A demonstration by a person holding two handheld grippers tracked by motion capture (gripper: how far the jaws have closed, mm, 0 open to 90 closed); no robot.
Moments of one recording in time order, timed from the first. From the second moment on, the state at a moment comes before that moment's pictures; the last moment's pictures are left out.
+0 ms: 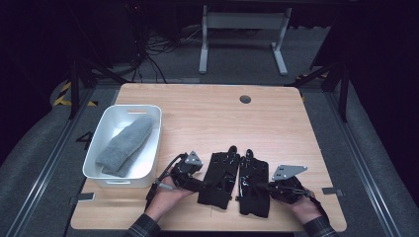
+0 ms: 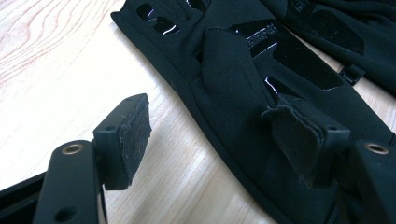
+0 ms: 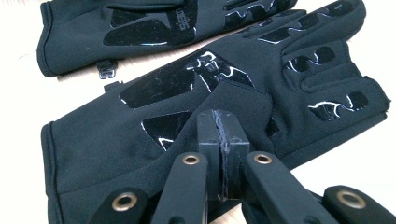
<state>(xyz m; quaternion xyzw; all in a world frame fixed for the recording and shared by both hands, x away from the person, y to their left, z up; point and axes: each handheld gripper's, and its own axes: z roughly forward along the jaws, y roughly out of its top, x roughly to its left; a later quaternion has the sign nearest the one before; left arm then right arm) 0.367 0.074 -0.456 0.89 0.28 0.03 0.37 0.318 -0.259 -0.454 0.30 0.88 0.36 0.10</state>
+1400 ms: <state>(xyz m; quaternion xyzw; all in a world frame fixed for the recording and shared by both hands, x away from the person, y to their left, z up) 0.369 0.067 -0.436 0.85 0.32 0.00 0.42 0.313 -0.283 -0.456 0.32 0.87 0.36 0.09</state>
